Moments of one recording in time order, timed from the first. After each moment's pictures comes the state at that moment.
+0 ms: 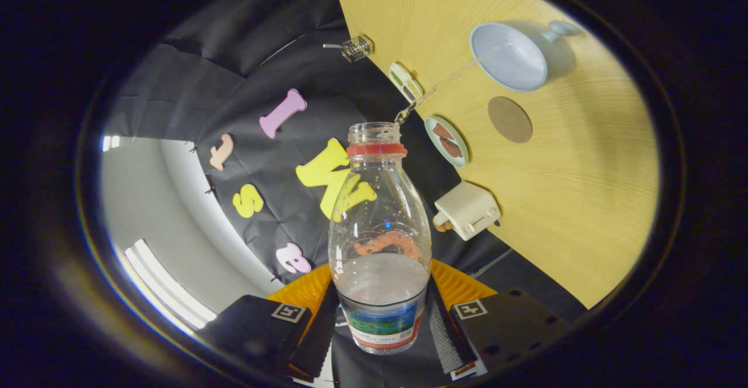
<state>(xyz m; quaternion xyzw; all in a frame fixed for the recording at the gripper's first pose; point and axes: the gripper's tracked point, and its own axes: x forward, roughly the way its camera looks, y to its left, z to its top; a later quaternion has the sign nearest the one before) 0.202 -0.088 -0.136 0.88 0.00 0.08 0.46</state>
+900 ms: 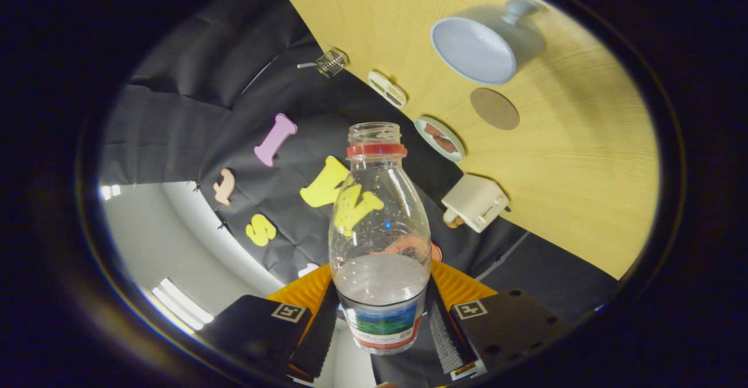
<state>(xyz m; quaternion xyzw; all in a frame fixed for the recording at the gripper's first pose) 0.198 -0.106 -0.149 0.92 -0.02 0.07 0.37</state>
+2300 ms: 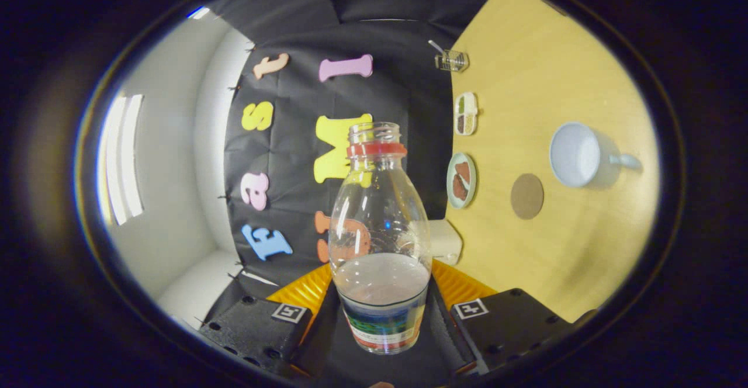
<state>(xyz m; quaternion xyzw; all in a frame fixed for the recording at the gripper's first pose) 0.188 -0.071 -0.143 0.65 0.02 0.05 0.76</state>
